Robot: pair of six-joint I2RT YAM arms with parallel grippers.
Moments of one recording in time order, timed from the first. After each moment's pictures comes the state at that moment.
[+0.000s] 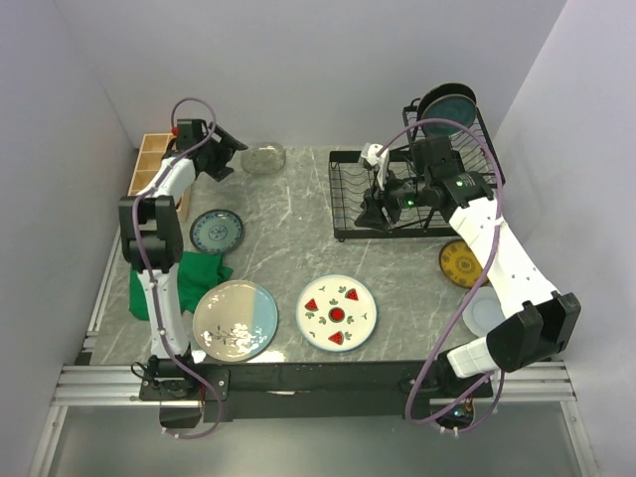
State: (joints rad) left arm 0.00 2.19 1.79 -0.23 0.30 -0.98; right arm 0.32 1.42 1.47 -0.86 -0.77 -0.56
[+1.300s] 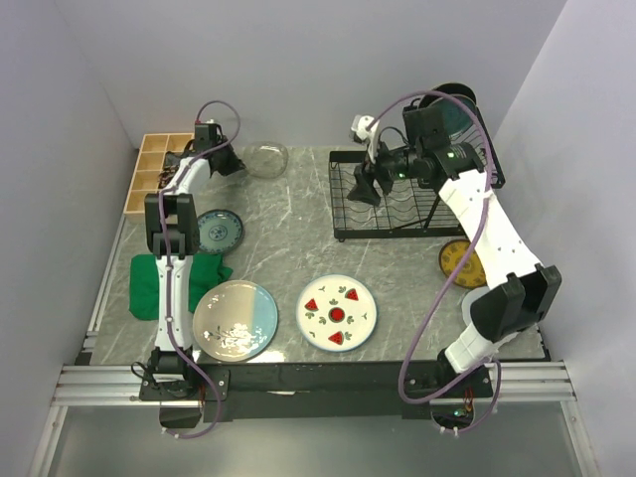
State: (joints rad) left arm -0.02 2.59 2.23 -0.34 0.24 -0.59; right arm 0.33 1.60 1.75 -0.89 -0.73 -0.62
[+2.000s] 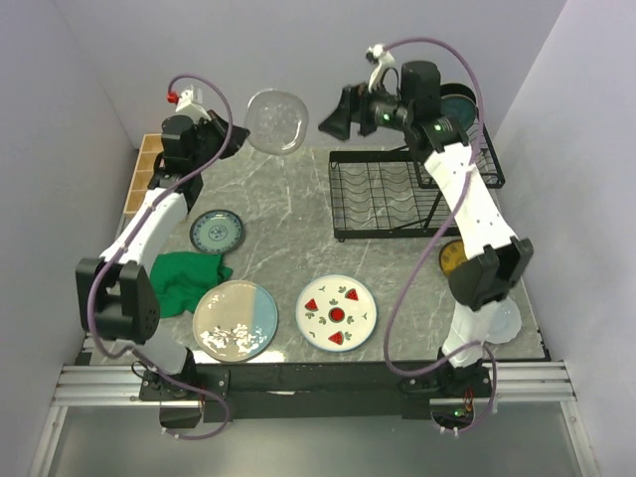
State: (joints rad) left arm -0.13 1.62 1.37 0.14 0.28 -0.61; right arm 0.33 1.83 2.08 -0.54 -0.62 0.14
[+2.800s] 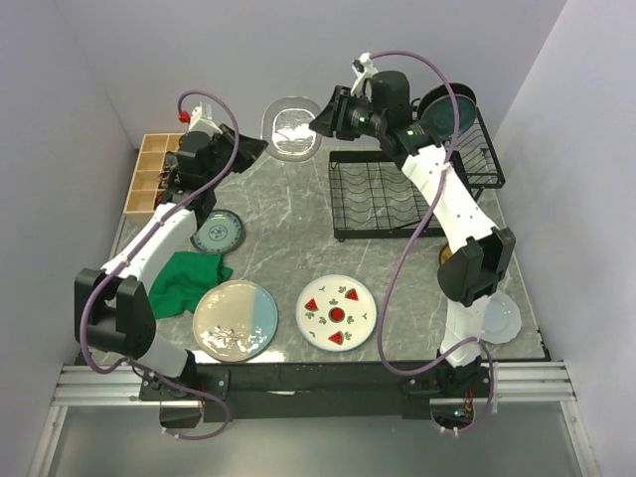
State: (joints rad) left arm -0.25 1.51 1.23 0.21 0.20 -0.86; right arm 0.42 1.93 2.10 -0.46 -0.41 0.50
